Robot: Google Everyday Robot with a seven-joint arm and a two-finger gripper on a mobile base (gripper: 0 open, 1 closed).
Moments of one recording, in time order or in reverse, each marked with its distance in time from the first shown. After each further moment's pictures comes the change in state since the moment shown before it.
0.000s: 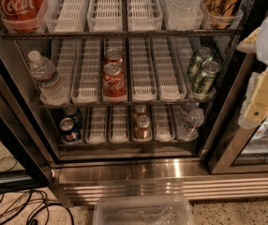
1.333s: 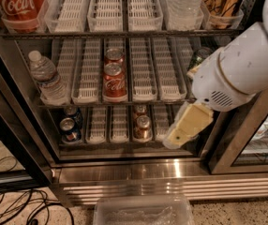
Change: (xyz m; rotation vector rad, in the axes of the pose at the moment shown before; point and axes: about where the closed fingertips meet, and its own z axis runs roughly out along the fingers) arm -0.091 0.044 0.069 0.005 -0.264 0.142
